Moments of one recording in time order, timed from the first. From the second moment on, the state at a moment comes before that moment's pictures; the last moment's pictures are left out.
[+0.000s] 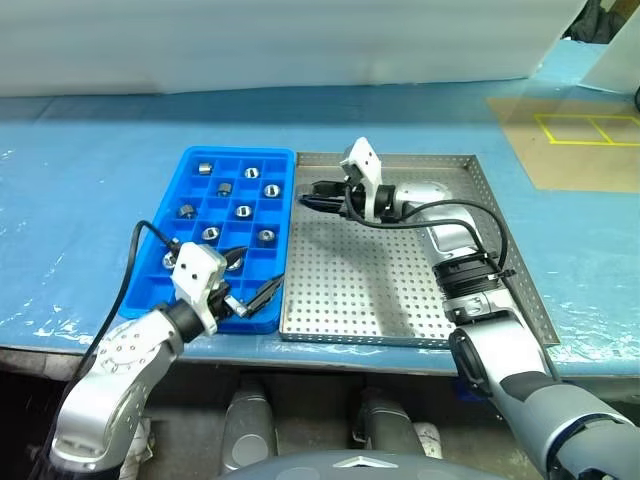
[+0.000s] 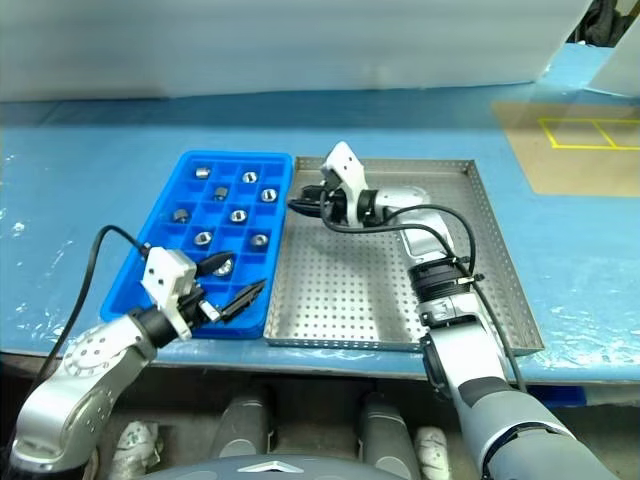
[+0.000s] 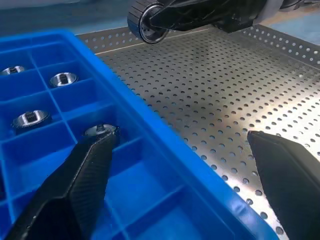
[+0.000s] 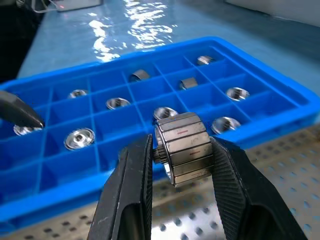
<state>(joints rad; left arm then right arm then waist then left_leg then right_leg) 0.19 0.46 0.09 -0.68 -0.46 0.52 -0.50 -0.85 -0.21 0.10 0.36 0.13 0.45 1.04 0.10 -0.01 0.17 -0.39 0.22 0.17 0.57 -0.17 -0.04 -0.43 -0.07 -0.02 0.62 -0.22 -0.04</state>
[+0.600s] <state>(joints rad) 0.42 0.47 0.20 -0.85 -0.53 0.55 -0.45 -0.69 -0.20 0.40 0.21 0.16 0.45 1.16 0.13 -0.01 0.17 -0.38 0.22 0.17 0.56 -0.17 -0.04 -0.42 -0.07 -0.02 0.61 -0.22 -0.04</state>
